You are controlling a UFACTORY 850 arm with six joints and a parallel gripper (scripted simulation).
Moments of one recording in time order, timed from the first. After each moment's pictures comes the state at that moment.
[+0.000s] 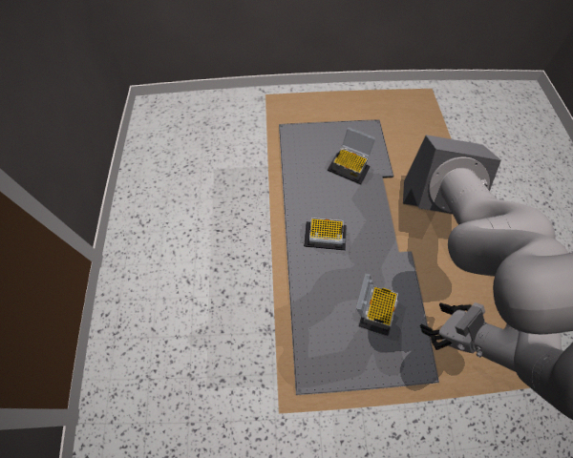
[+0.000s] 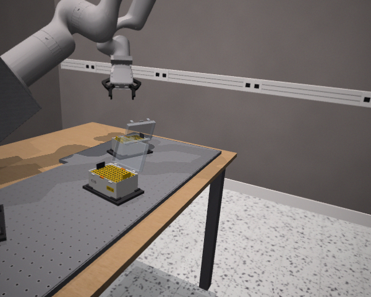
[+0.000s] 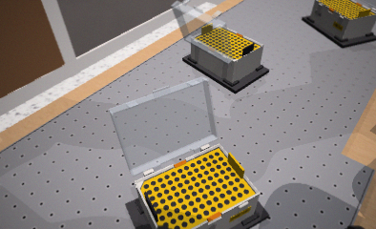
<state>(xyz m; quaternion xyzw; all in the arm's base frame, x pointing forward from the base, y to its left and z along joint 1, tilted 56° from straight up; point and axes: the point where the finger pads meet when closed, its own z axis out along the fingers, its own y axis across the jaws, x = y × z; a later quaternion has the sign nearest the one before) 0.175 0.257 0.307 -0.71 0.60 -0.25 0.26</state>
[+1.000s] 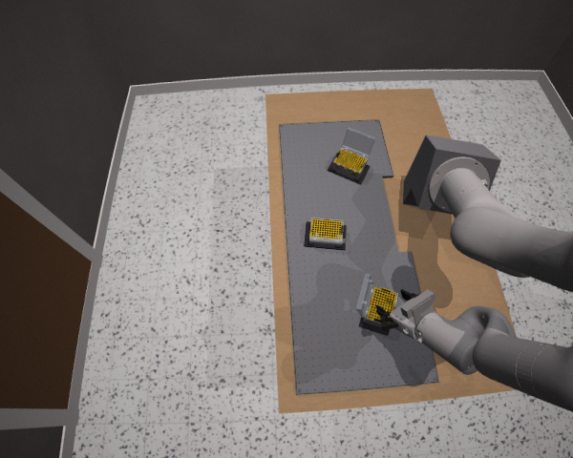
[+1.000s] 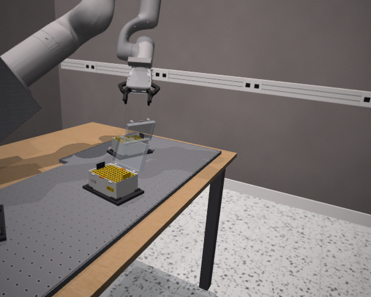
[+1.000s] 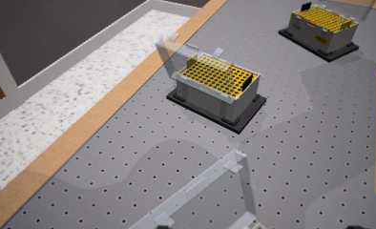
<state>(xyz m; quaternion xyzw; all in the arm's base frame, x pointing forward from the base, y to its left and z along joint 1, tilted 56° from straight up) 0.283 0.188 0.286 -0.68 0.67 -0.18 0.22</state>
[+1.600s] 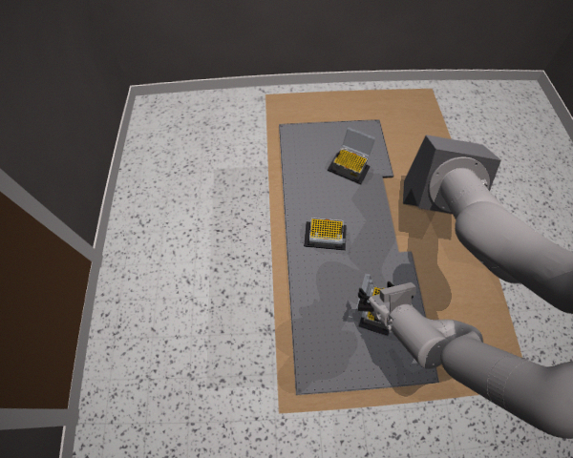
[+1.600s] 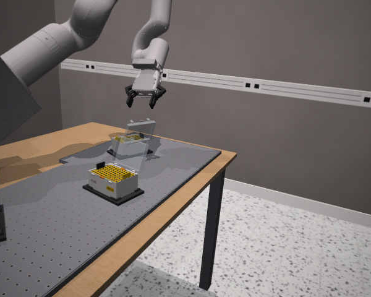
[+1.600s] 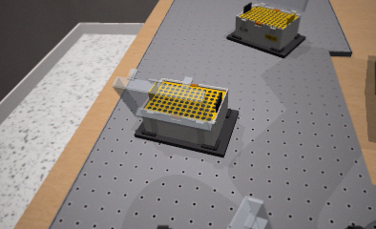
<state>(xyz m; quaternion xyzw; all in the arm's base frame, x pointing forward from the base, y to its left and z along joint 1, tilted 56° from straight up) 0.323 0.153 0.262 -0.61 0.76 -0.11 0.18</state>
